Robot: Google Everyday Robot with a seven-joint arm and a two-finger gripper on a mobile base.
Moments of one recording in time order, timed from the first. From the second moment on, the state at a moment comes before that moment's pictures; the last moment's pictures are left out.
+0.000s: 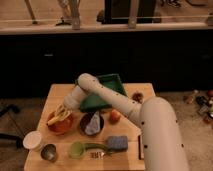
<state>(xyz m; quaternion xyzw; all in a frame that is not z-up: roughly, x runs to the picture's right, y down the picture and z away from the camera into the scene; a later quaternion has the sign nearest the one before) -0.252 0.142 0.798 -0.27 -0.57 -0.26 0.73</state>
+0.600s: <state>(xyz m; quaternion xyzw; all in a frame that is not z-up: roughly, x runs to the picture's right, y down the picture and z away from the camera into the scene) -0.243 0.143 0.794 -0.26 -0.58 -0.24 0.73</state>
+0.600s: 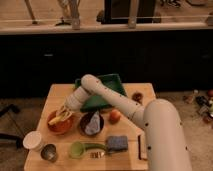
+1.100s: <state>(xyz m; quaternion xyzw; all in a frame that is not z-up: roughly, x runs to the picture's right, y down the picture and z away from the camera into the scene) -0.237 0.144 0.790 -0.26 -0.59 -0.24 0.73</state>
